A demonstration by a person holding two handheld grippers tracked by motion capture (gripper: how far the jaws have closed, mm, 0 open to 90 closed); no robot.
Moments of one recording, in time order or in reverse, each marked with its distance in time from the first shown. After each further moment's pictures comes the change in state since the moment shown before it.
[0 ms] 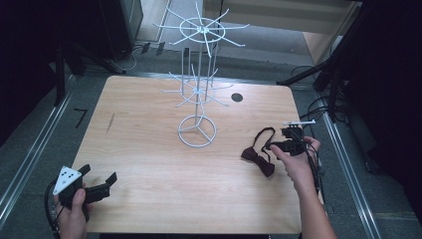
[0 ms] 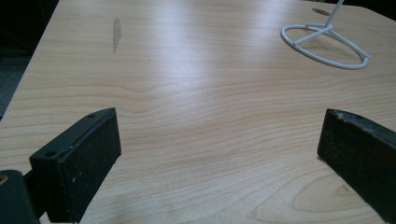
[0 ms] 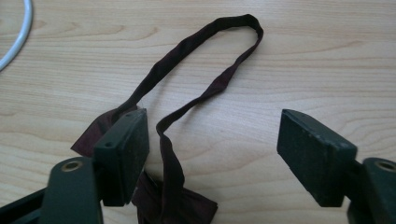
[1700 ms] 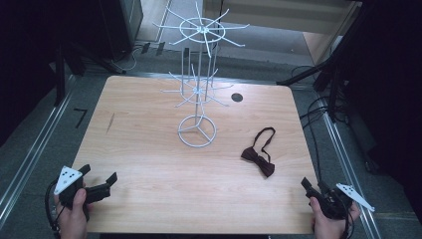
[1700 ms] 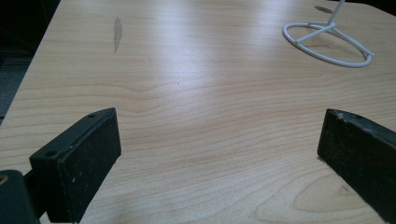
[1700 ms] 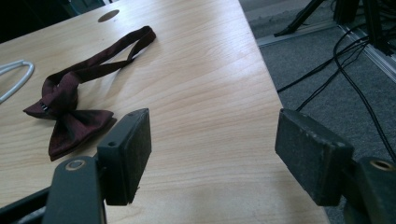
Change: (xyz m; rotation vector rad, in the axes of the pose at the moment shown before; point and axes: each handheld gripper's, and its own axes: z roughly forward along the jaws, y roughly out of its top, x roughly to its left) left arm -0.001 0.000 0.000 0.006 0.009 0.008; right arm -0.096 -0.180 -0.029 -0.531 0.071 0.258
